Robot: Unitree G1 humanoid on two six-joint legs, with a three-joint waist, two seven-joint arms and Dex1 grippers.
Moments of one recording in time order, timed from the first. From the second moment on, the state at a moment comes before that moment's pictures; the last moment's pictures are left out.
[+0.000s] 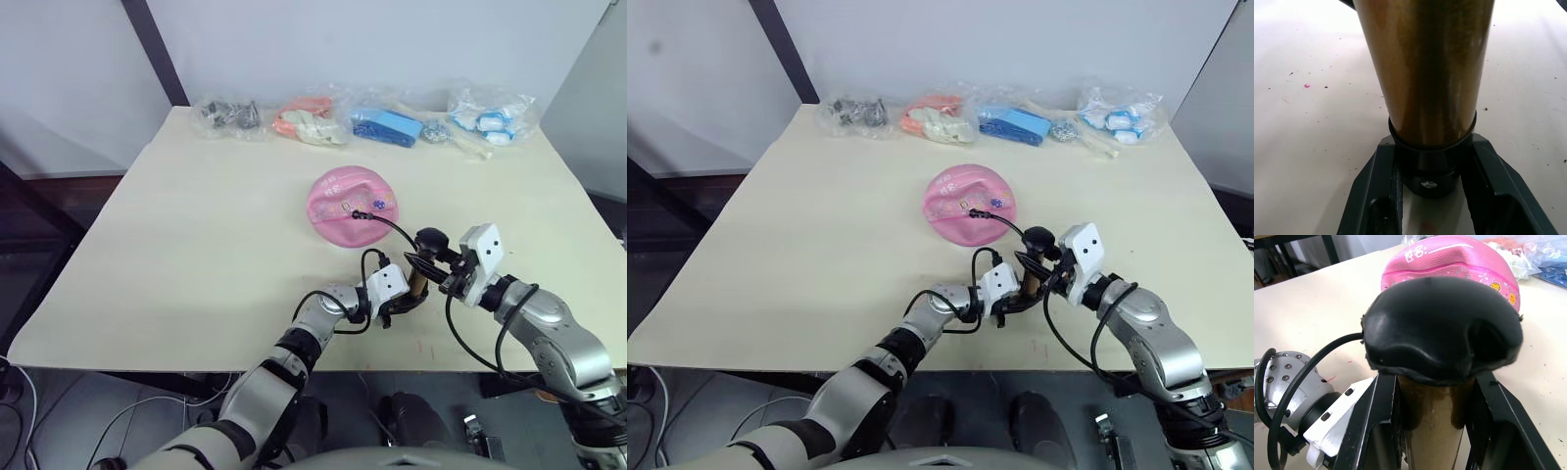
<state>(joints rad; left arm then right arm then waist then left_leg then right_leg) -0.61 -0.02 -0.36 0.96 0.16 -0.31 -0.79 -0.11 -0.53 0.06 -0.35 0.50 0.46 0.56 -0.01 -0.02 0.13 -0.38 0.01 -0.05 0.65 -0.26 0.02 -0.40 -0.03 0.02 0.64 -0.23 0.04</state>
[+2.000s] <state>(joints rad) -0.62 -0.03 -0.36 0.96 0.15 -0.32 -0.79 -0.18 -0.58 -0.04 -0.43 0.64 0.70 0.52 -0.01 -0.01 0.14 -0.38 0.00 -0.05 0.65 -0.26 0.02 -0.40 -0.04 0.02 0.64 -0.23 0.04</state>
